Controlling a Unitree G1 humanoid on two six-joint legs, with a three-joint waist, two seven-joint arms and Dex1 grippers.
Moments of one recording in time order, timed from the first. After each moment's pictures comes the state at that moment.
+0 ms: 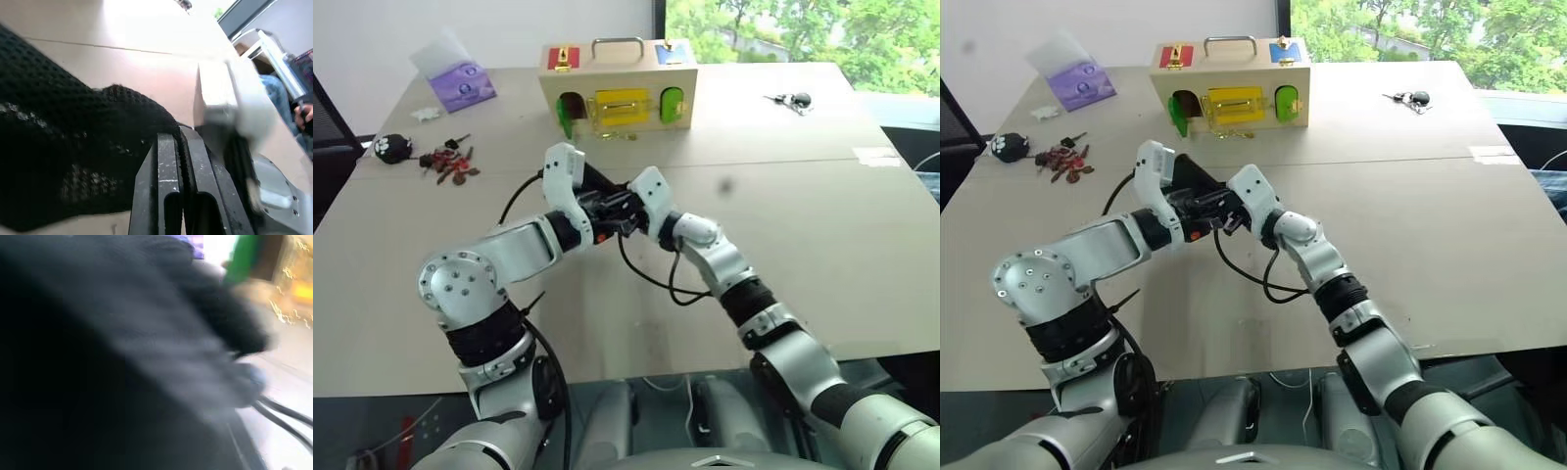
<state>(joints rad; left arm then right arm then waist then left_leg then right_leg) -0.61 0.22 0.48 -0.37 -1.10 1.48 0.04 -0.84 0.05 0.31 0.59 0.02 0.06 0.55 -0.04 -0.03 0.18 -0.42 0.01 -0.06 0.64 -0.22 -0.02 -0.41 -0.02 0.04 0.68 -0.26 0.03</state>
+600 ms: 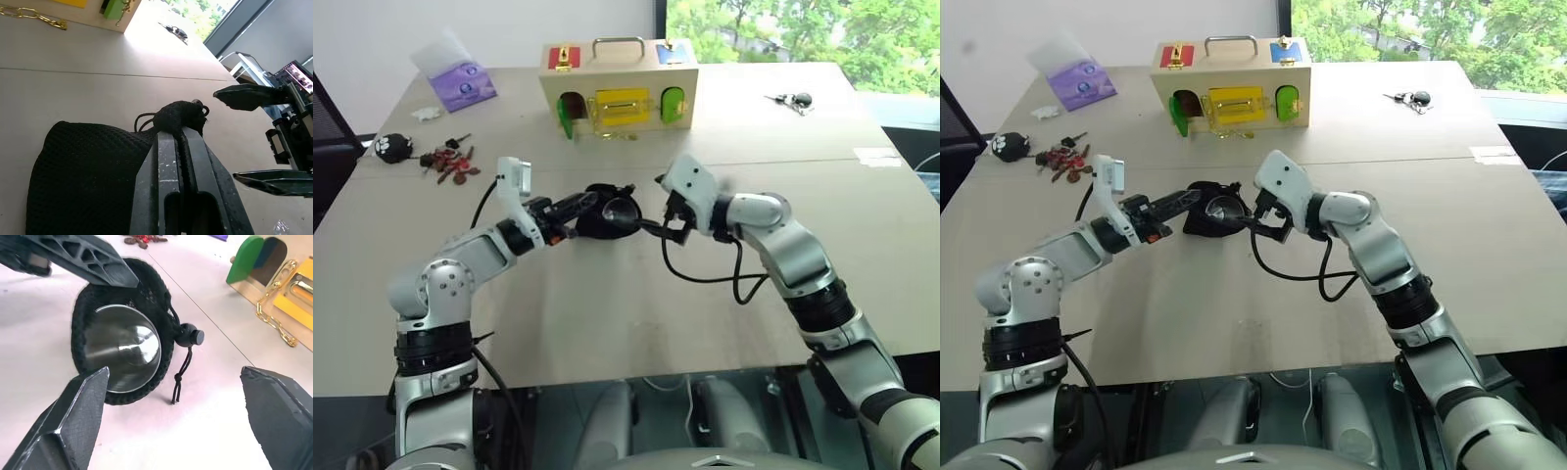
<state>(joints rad) -0.47 0.57 0.30 -0.05 -0.83 0.95 -0.62 -0.72 -0.26 0.32 -0.05 0.03 0.56 0.73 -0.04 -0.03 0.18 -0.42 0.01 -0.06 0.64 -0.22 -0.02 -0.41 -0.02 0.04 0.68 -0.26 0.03</state>
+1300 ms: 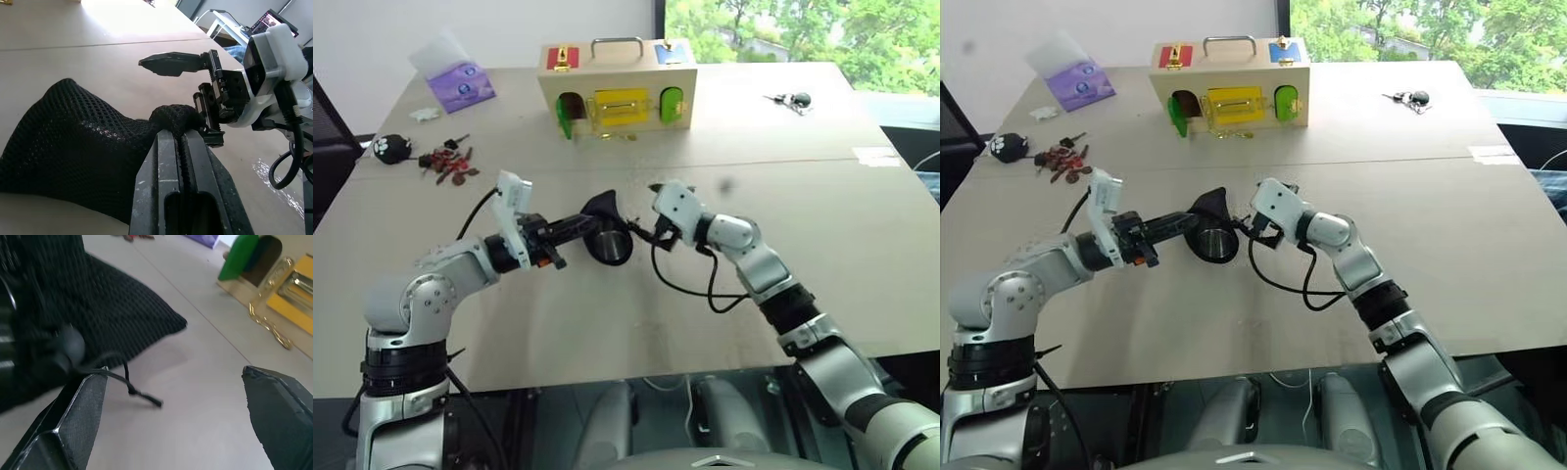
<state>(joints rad) -0.33 0.68 0.27 -0.19 -0.83 0.94 -0.78 -0.73 -0.12 0.34 0.38 -0.05 0.03 0.63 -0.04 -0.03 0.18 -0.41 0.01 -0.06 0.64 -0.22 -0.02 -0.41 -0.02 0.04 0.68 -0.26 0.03</state>
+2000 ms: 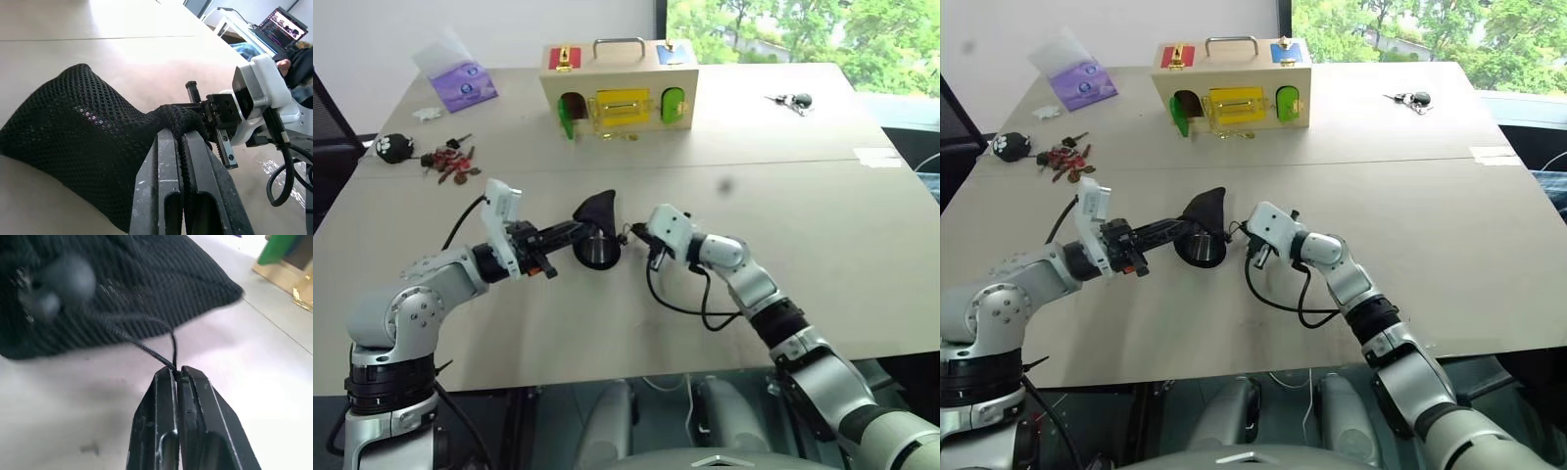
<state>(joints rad) -0.27 0.70 0.32 -0.22 -0.85 0.94 -0.78 -0.64 -0.11 0.35 0.44 -0.09 -0.05 0.61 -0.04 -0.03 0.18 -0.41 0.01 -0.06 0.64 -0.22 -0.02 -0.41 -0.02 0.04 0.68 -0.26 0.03</state>
